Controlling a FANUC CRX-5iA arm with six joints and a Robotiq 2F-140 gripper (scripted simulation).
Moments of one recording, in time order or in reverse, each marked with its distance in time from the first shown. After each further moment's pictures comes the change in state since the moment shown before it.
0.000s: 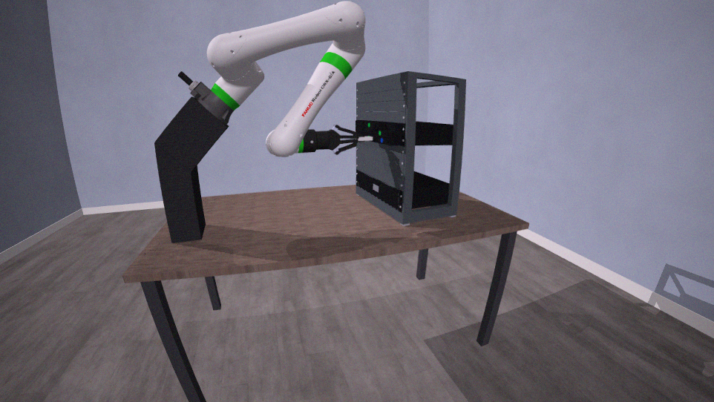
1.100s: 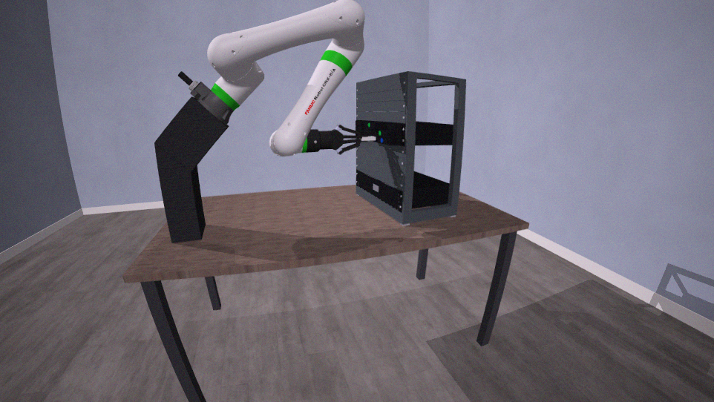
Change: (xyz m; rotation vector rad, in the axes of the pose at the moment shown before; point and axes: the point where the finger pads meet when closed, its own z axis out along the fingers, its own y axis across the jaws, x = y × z) arm 0.000 0.000 0.014 0.000 0.000 0.000
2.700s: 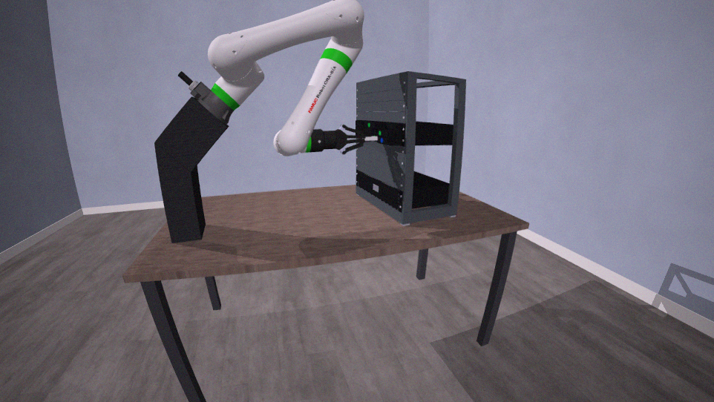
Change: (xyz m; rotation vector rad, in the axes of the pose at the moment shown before) arm 0.000 0.000 0.016 0.000 0.000 0.000
